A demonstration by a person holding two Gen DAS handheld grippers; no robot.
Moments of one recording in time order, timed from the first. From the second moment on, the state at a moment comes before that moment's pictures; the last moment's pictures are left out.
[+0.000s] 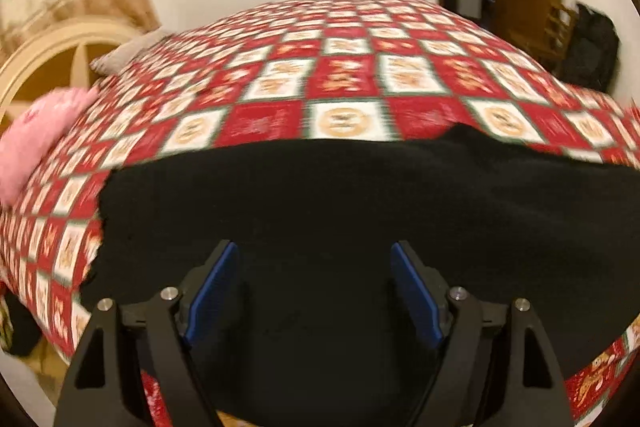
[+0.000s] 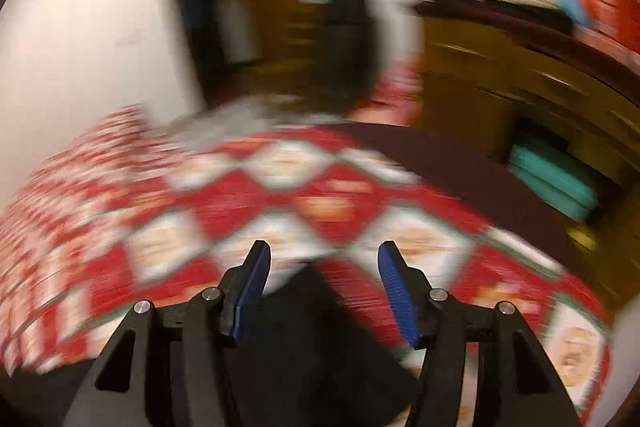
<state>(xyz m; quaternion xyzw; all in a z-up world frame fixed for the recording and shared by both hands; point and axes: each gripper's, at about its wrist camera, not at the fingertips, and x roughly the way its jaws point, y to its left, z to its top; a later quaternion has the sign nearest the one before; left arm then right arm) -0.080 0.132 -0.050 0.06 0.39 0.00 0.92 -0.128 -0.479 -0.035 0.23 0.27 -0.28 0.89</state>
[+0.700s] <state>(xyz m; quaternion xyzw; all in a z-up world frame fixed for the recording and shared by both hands) -0.090 0.240 -0.048 -0.02 0.39 0.09 0.92 0.103 -0.039 -0.055 0.02 0.41 0.32 0.85</state>
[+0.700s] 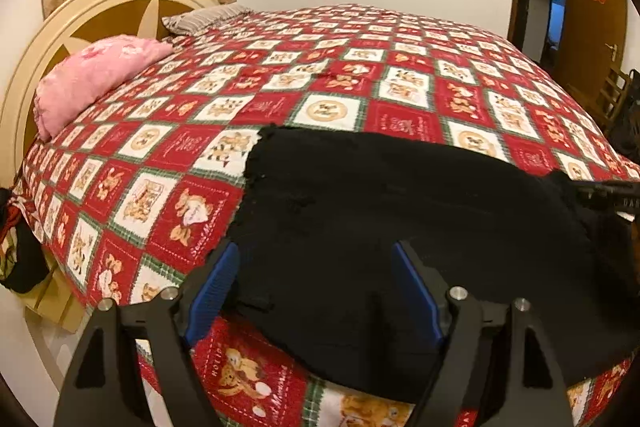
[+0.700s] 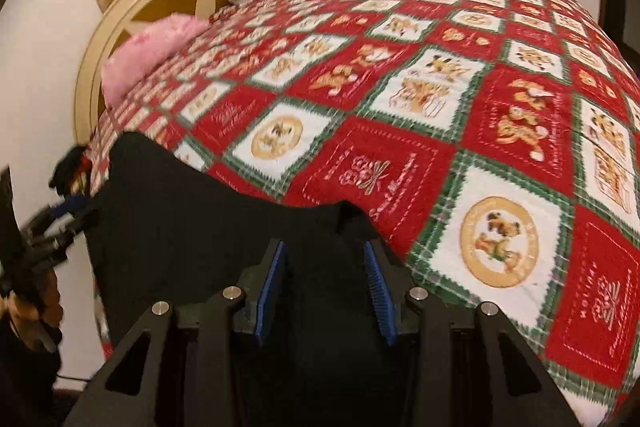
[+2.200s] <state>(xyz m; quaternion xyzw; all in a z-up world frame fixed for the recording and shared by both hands) -0.067 0.119 -0.042 0.03 0.39 -0.07 0.92 -0.028 -0.237 -0.054 0.05 0.40 0.08 0.91</state>
